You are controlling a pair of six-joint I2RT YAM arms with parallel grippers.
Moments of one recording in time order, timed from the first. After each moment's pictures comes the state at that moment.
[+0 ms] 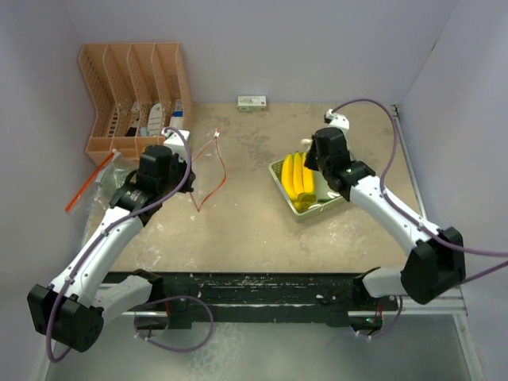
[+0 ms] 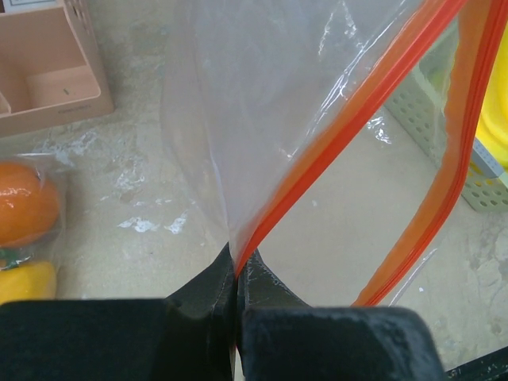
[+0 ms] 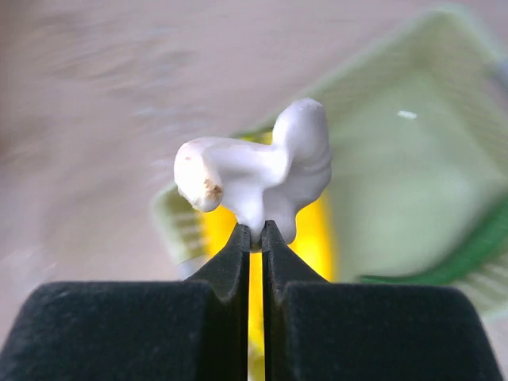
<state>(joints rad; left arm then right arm) -0.35 1.03 0.95 -0.47 -0.01 -0.17 0.42 1.41 1.12 -0.37 0.46 0.54</state>
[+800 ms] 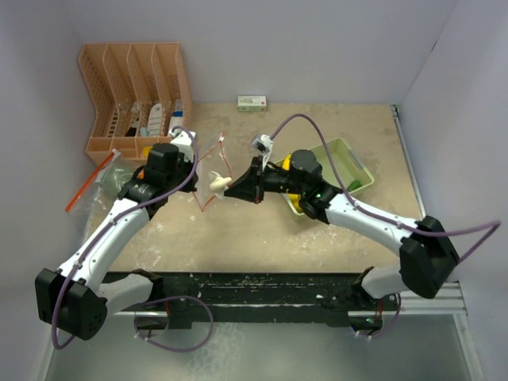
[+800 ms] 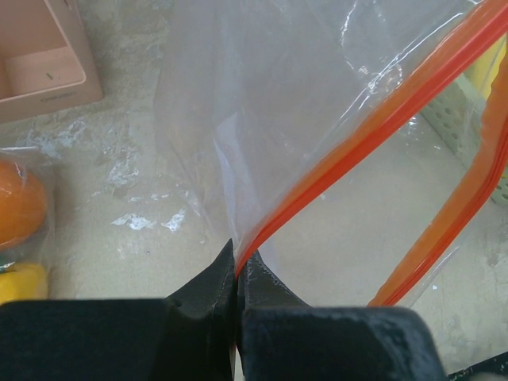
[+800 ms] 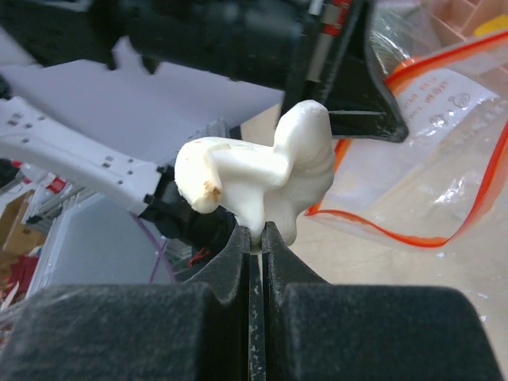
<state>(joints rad) -0.35 1.12 0.95 -0.45 -0.01 -0.15 0.76 1.37 0.92 0.46 -0.67 0.49</state>
